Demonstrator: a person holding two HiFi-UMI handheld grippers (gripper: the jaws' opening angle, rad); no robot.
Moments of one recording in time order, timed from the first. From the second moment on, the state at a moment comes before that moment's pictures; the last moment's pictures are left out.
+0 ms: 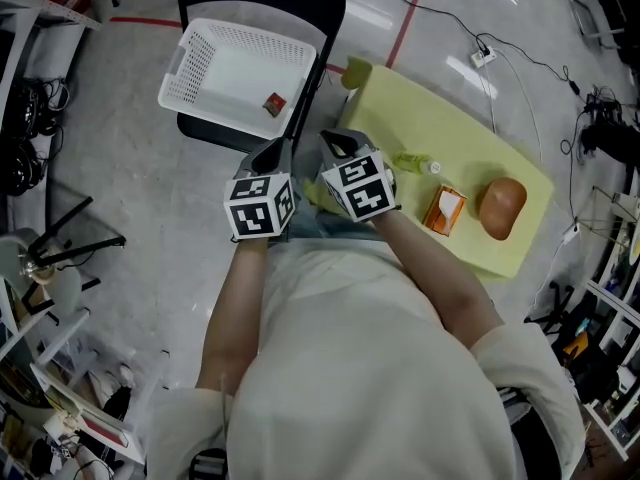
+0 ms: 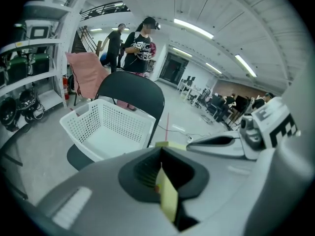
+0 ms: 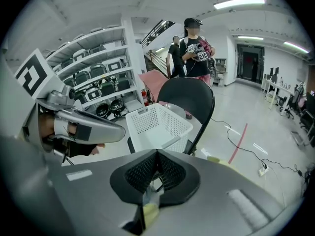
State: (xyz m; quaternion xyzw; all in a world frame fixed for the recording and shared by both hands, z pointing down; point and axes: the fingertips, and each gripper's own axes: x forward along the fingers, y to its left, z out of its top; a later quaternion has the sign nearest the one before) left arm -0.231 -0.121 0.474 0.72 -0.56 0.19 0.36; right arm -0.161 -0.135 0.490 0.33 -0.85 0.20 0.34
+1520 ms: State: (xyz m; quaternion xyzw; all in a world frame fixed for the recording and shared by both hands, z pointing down) left arm -0.126 -0.042 0.437 0.75 -0.54 0.19 0.34; right arm -0.055 -0.054 0.451 0.36 -0.86 0.21 0.31
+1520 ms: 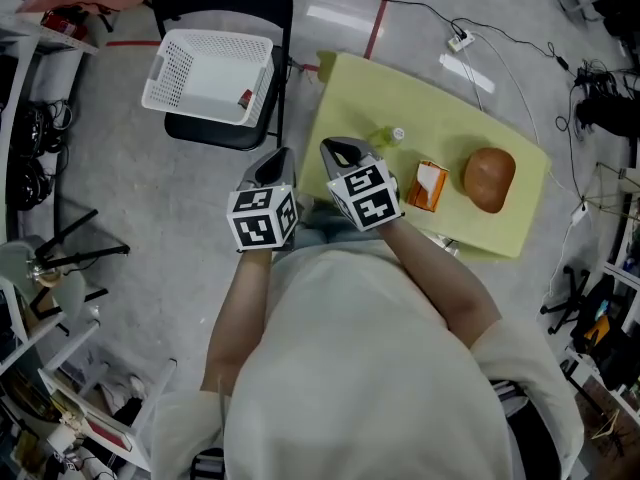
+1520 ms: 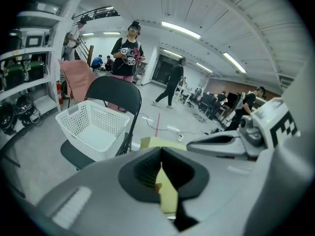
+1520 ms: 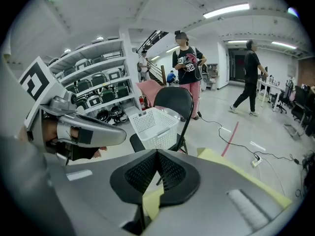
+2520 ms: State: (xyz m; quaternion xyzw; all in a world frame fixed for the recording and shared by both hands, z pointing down) left arm -0.125 0.085 0.421 0.79 -0.49 0.21 0.30; right arm -0.054 0.079 0.436 0.43 -0.83 0.21 0.28
